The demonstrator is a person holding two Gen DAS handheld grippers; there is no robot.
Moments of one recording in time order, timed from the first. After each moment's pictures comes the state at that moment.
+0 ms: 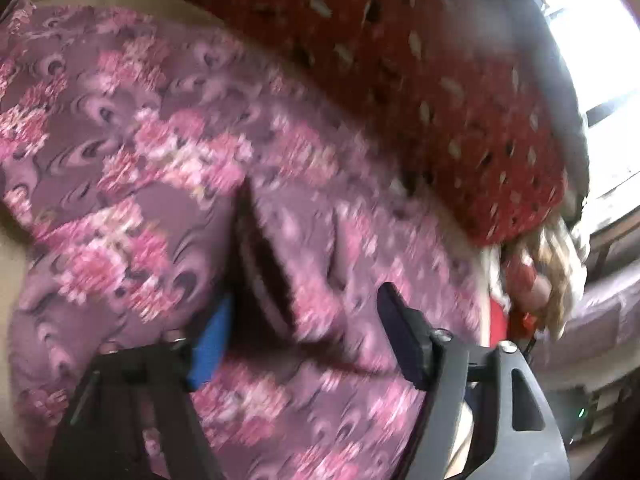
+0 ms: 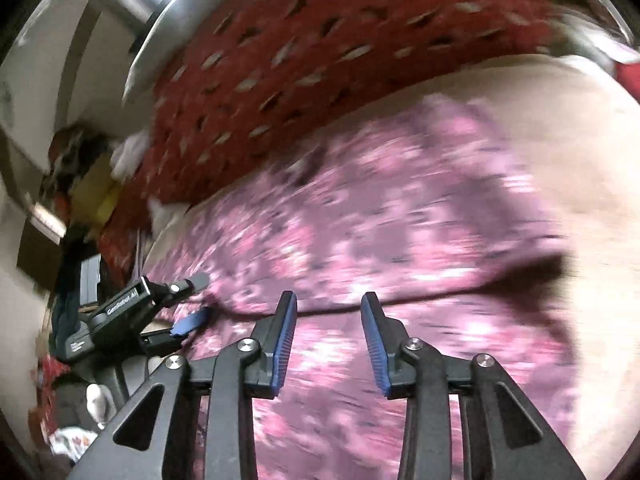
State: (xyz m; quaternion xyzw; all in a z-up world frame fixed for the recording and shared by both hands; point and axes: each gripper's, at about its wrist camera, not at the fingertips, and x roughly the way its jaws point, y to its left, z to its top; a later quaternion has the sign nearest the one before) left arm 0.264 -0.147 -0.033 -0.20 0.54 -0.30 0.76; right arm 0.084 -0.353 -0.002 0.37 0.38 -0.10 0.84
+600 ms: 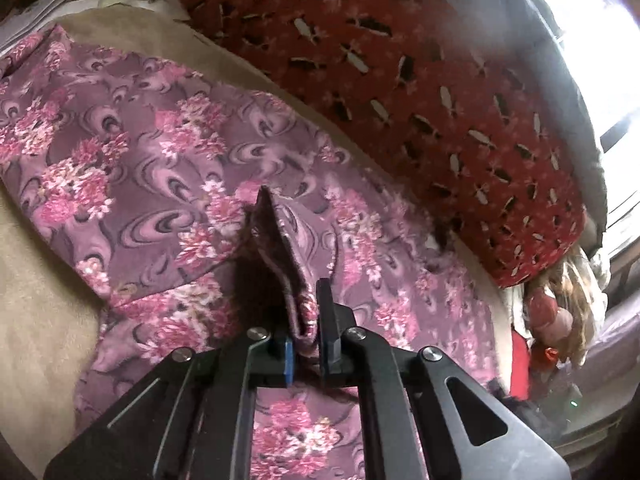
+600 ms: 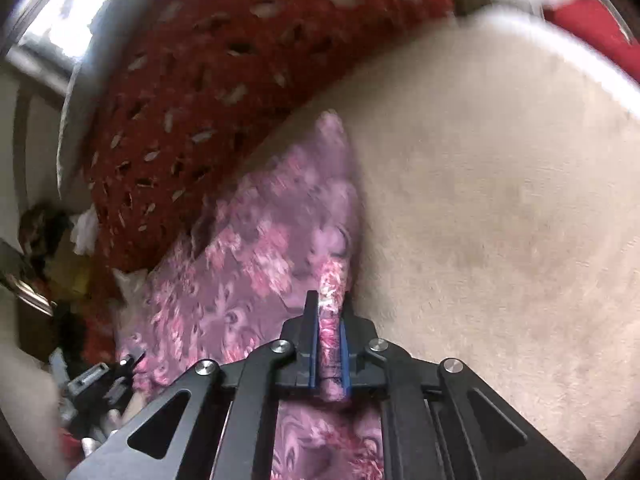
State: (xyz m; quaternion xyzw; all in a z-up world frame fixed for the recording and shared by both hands) left arm 0.288 -0.119 -0.027 -0.19 0.51 -0.24 0.81; right arm 0.086 -0.444 -0.034 0.43 0.33 -0.19 0.82
